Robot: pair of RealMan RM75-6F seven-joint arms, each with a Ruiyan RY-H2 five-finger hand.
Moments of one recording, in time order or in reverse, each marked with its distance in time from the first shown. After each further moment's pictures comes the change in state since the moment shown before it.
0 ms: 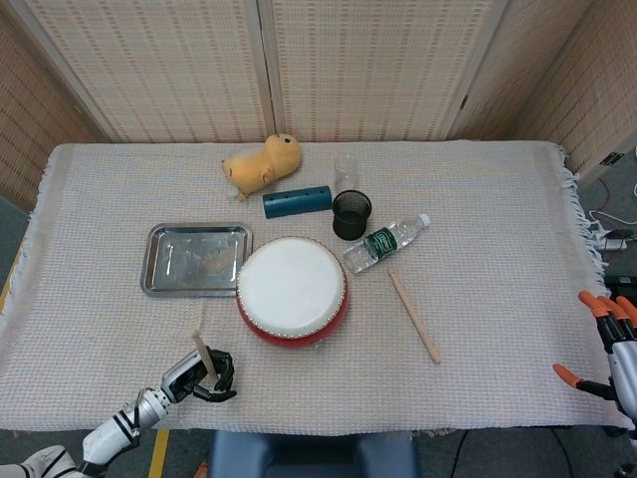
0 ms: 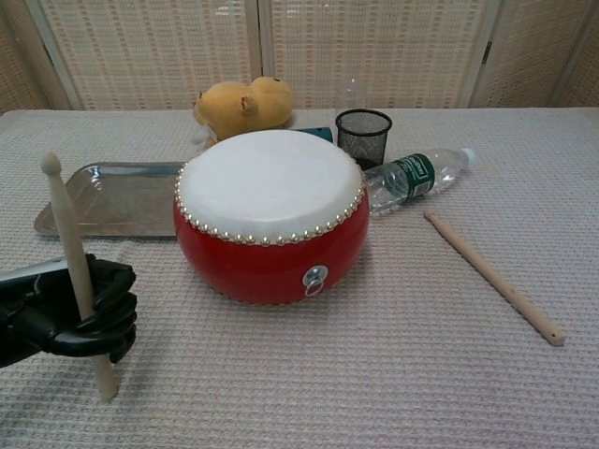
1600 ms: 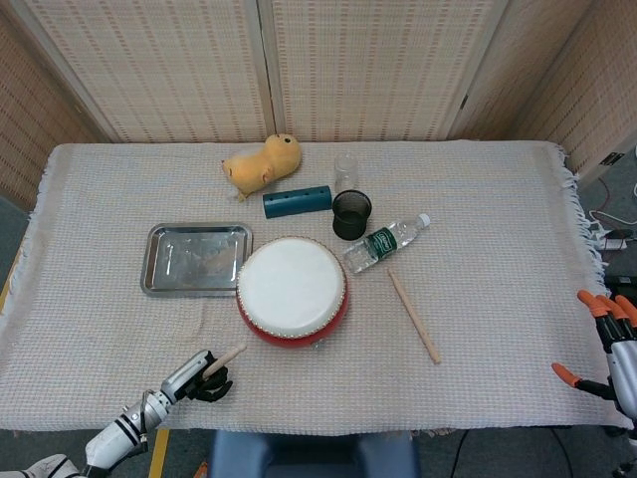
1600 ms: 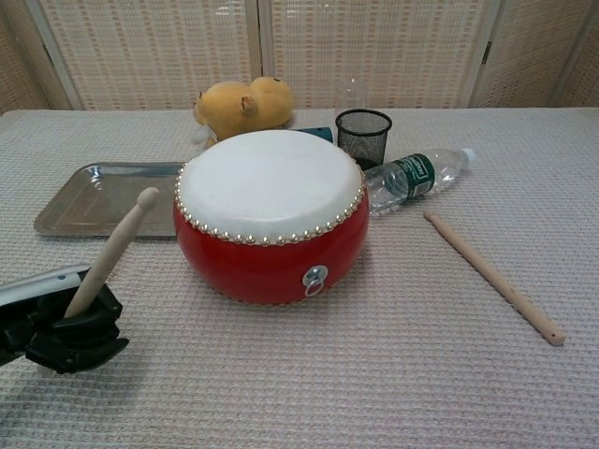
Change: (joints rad) left arm 0.021 0.021 -0.025 -0.070 -0.094 -0.047 0.517; right arm 0.001 -0.003 0.001 -0.001 -0.008 0.010 -0.004
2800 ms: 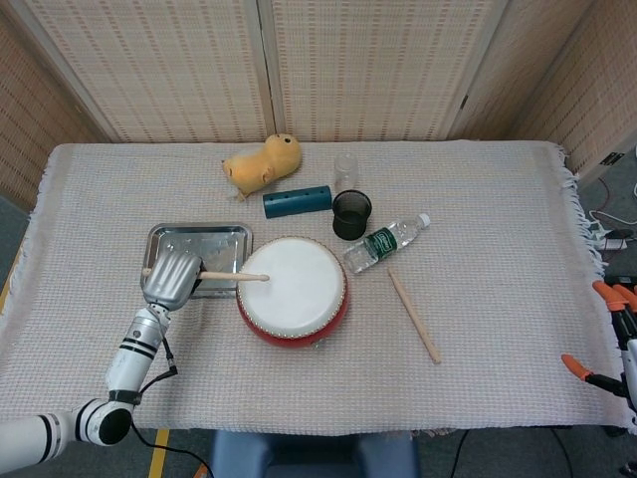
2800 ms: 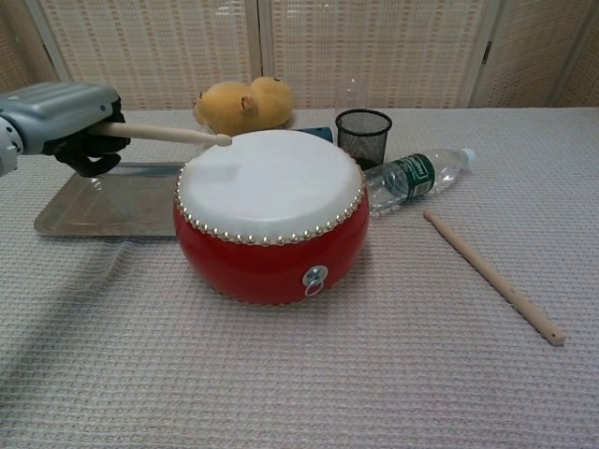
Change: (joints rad) left arm -0.181 0.045 -0.378 -0.168 -0.593 0.009 1.572; right arm -0.007 0.027 0.029 -0.032 -0.015 0.069 -0.036
